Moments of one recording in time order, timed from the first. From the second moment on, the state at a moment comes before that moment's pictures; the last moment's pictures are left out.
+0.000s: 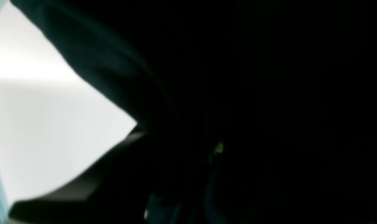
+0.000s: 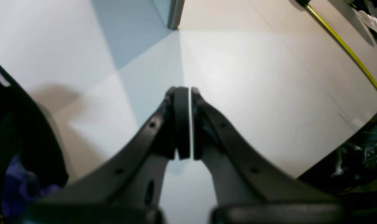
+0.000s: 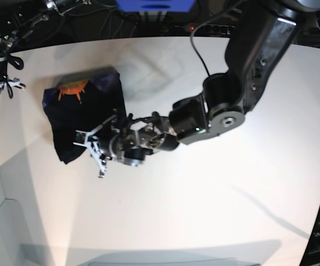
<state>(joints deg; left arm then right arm) -45.4 6.5 87.4 38.0 -11.1 -32.4 7.9 -8.0 -10.1 63.6 112.3 -8.5 39.7 -20.0</state>
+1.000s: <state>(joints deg) -47.7 9.1 87.3 37.9 -9.3 -34.1 14.2 -8.0 -10.2 63.2 112.3 -8.5 39.7 -20.2</state>
